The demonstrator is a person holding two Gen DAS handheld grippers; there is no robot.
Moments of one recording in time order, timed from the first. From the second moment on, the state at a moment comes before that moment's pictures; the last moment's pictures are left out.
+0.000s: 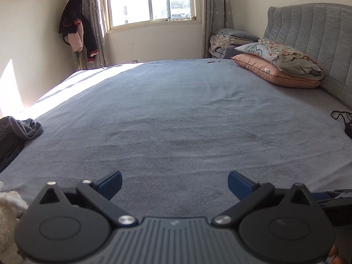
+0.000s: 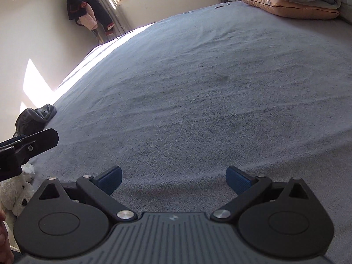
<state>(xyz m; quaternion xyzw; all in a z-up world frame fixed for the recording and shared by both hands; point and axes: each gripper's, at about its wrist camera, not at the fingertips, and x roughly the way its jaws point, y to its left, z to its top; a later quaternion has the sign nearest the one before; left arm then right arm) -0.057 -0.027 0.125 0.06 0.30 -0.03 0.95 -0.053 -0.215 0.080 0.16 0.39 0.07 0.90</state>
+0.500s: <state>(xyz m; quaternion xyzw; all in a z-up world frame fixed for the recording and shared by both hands) -0.018 -0.011 0.043 0.03 0.34 0.00 0.94 -0.027 -0.184 0.039 0.06 0.38 0.00 0.92</state>
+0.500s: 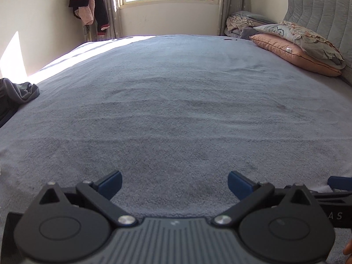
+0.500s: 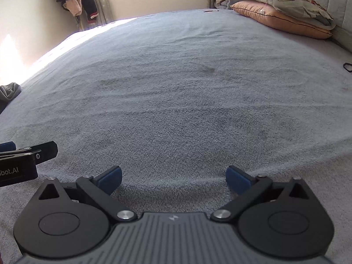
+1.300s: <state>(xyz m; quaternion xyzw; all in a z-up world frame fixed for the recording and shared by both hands) 0.009 -0.010 0.007 0.00 0.34 -0.02 0.94 -0.009 -0.190 0.014 0.04 0.32 -0.04 0.95</state>
